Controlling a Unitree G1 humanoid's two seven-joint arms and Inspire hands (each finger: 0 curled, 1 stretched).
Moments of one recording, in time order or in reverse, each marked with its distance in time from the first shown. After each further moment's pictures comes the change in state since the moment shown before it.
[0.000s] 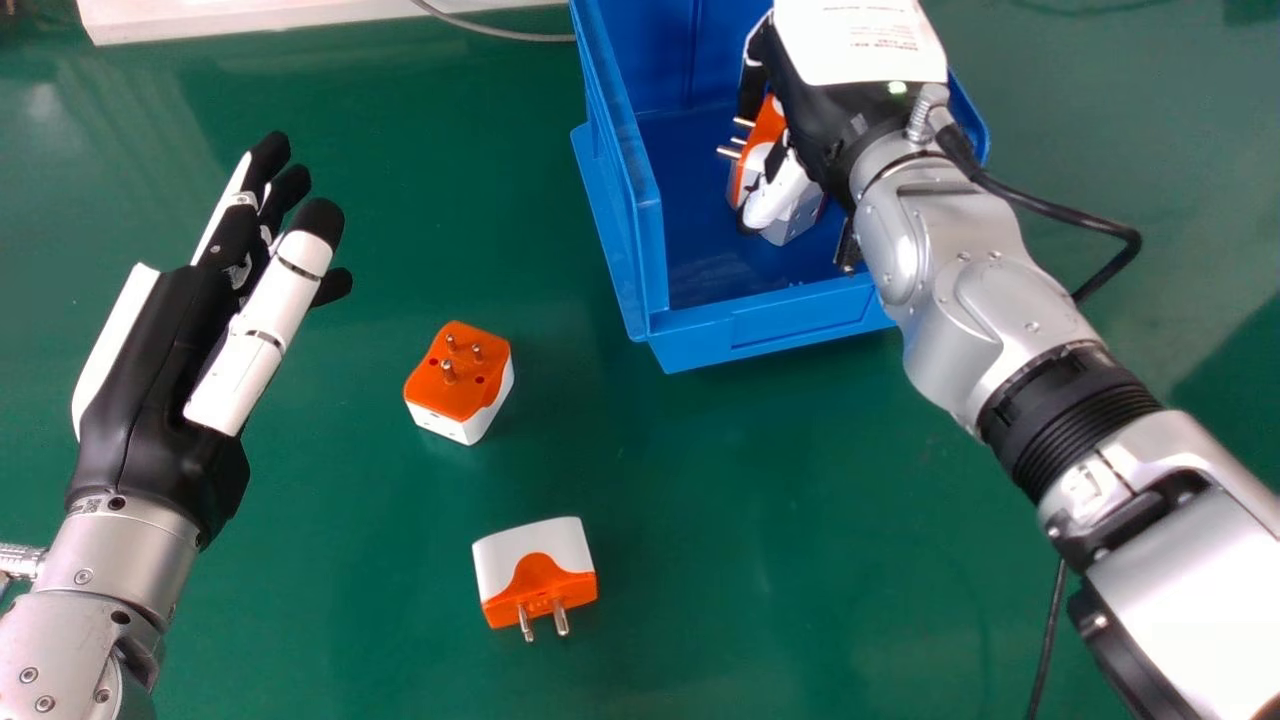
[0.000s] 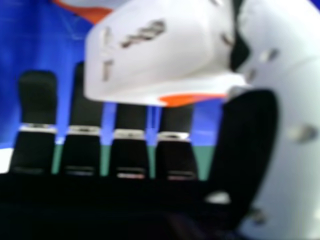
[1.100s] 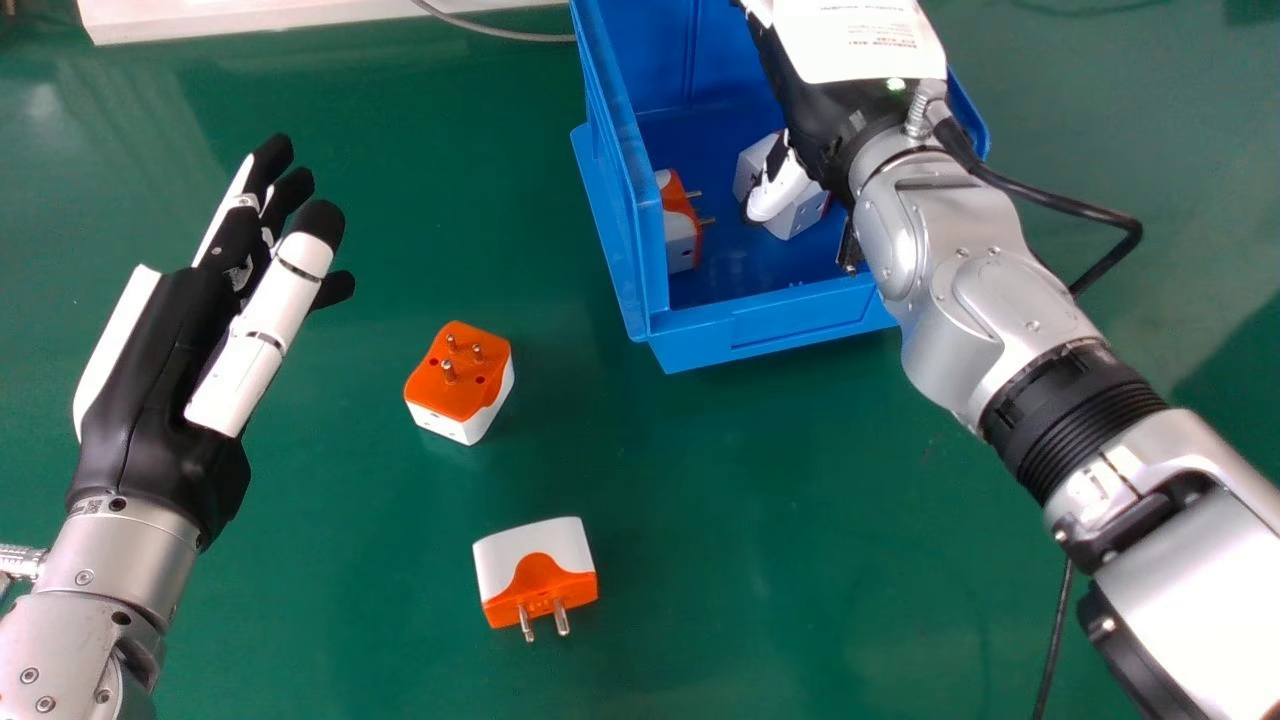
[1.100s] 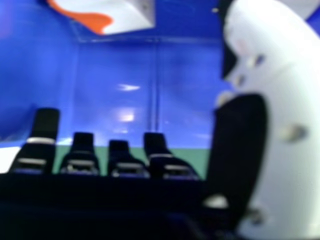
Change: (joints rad) left arm 0.000 0.000 0.000 0.010 0.000 -0.001 -0.002; right arm 0.005 -0.028 0.041 -0.057 0.011 0.046 0.047
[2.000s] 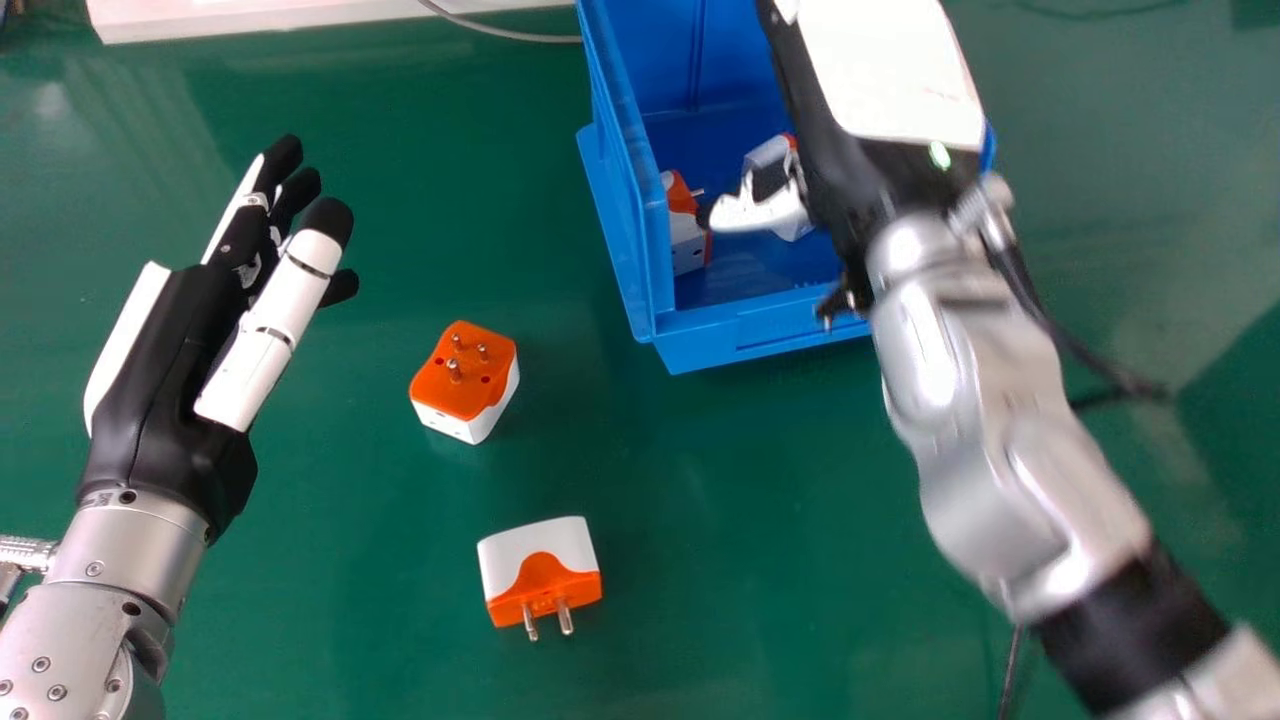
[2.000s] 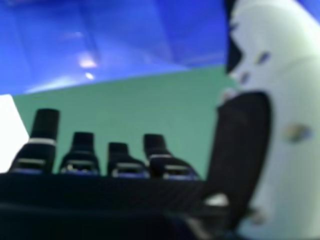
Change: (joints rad) left arm -0.018 -0.001 -0.010 0.009 0.011 0.012 0.005; right arm 0.540 -0.040 -0.098 -0.862 -0.042 0.120 -0.095
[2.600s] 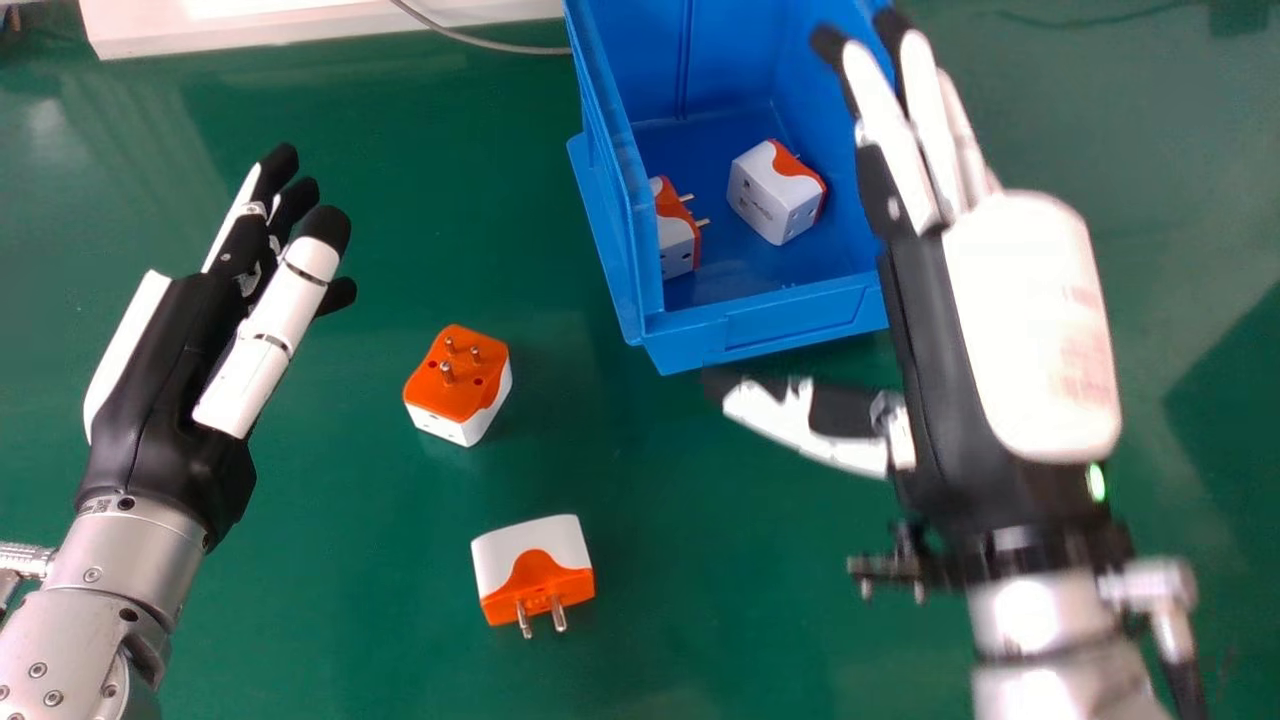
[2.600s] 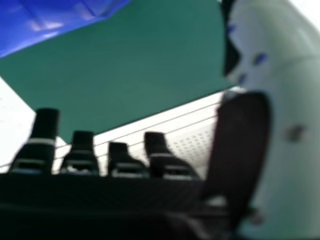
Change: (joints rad) left arm 0.009 0.001 0.005 0.009 -0.003 -0.003 -0.013; right arm 0.741 0.006 -0.020 -0.545 -0.087 -0.312 -0.234
